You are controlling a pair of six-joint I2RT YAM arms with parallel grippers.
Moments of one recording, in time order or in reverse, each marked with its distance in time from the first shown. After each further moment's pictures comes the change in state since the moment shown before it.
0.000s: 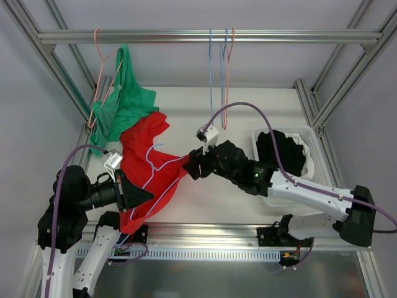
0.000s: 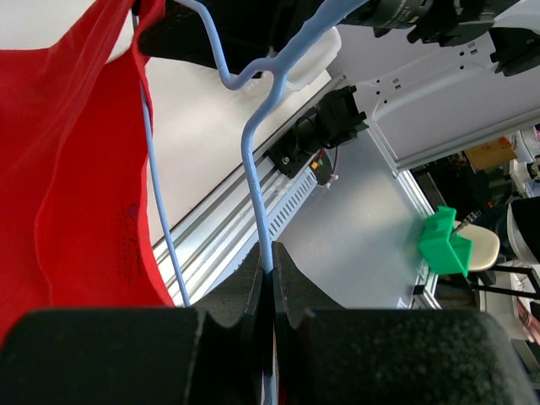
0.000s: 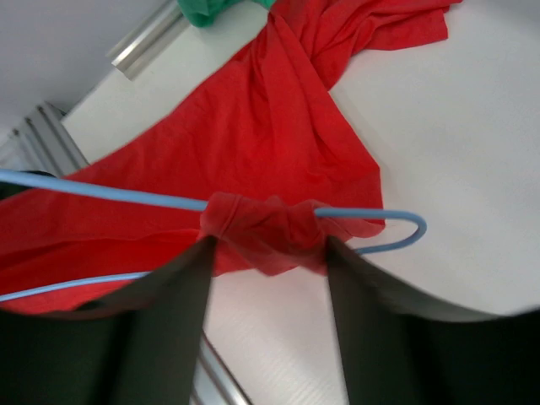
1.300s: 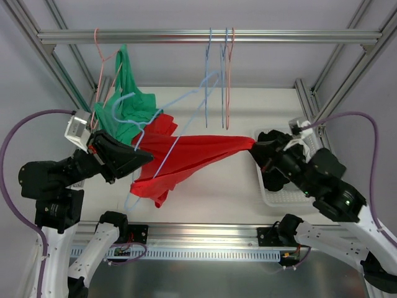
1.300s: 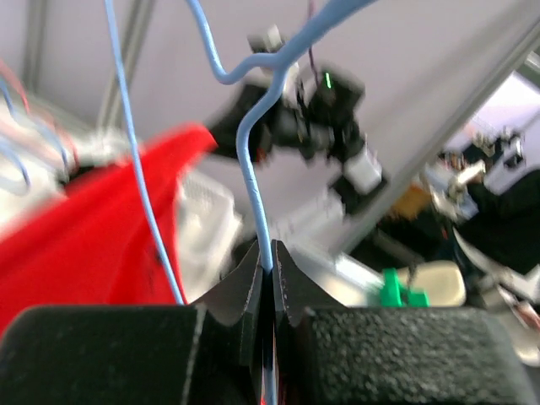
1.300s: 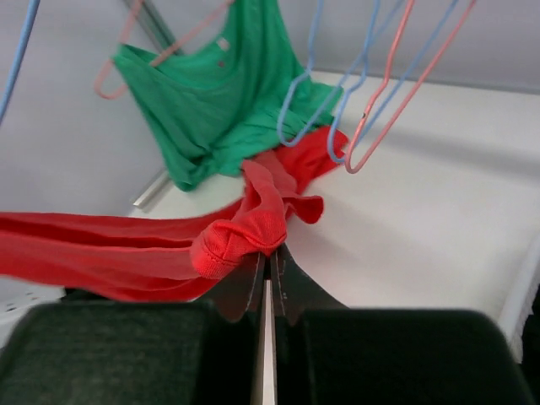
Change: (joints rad) left arm -0.026 0.190 0.151 0.850 0.142 -0.481; right arm -0.199 -0.535 0.047 -0.306 0.097 0.003
